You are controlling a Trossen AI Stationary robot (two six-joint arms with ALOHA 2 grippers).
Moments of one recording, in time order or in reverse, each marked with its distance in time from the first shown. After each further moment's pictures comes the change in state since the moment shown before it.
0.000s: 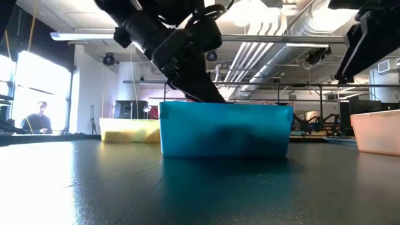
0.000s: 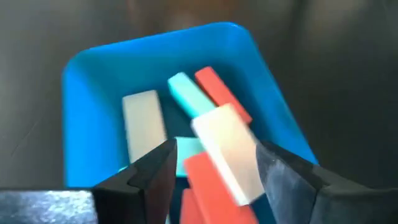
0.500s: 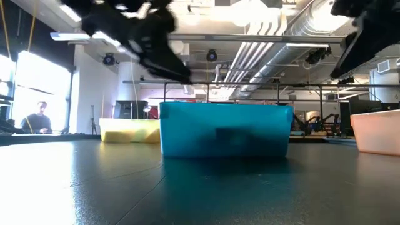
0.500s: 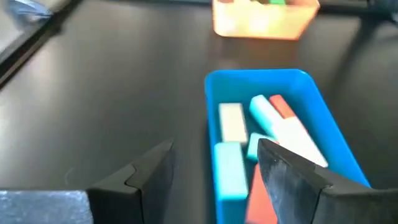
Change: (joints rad) left arm 0.110 -0.381 -0.296 0.102 -0.111 -0.076; right arm -0.112 -0.319 -0.175 0.116 -0.064 -0.182
